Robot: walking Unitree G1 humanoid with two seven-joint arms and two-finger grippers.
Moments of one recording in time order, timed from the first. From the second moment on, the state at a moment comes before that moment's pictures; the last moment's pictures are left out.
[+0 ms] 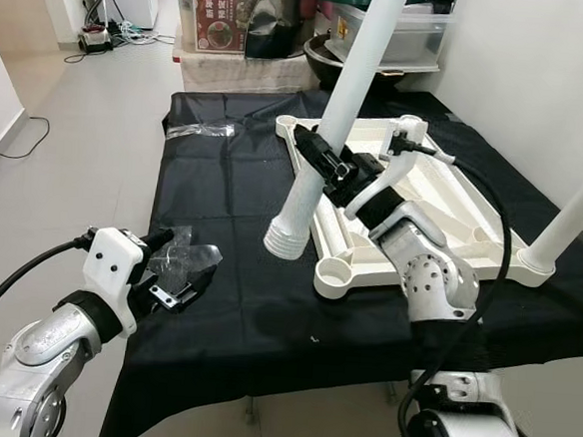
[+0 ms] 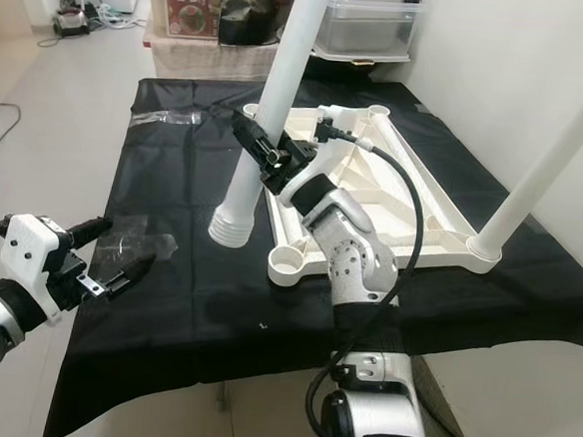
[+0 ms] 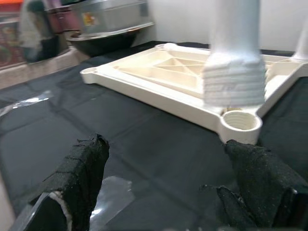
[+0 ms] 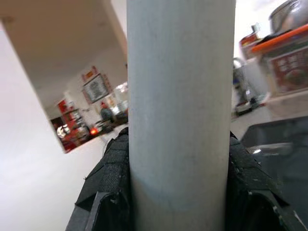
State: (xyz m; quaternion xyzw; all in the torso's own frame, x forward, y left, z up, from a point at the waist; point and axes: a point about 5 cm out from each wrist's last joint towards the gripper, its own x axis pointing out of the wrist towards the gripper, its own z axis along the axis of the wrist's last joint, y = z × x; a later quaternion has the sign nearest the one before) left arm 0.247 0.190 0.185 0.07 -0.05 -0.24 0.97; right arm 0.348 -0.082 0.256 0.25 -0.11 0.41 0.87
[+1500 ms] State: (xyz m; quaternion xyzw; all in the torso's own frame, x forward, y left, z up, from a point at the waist) left arm 0.222 0.130 0.194 -0.11 -0.01 -0.50 0.86; right arm 0.282 -0.038 0.264 0.32 -0.10 0.72 0.61
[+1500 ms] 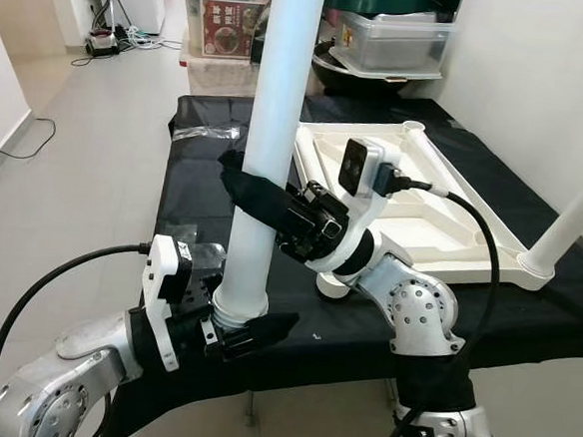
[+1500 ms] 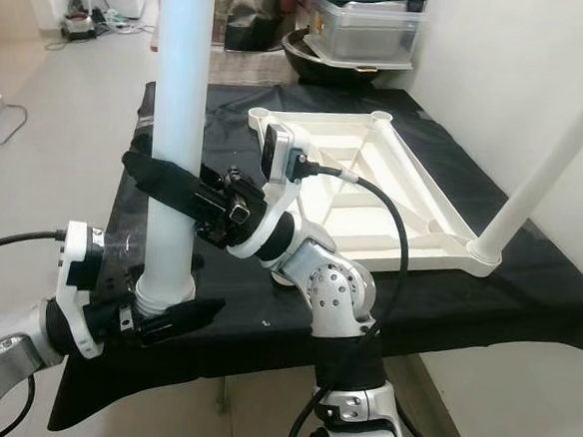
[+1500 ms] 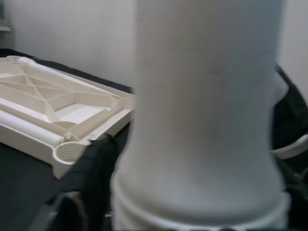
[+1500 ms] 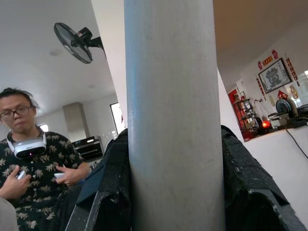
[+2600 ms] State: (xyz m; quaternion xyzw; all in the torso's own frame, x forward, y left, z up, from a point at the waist) left arm 0.299 0.177 0.161 0.24 0.04 0.02 0.97; right arm 0.337 -0.052 0.238 0.34 0.01 0.36 0.87
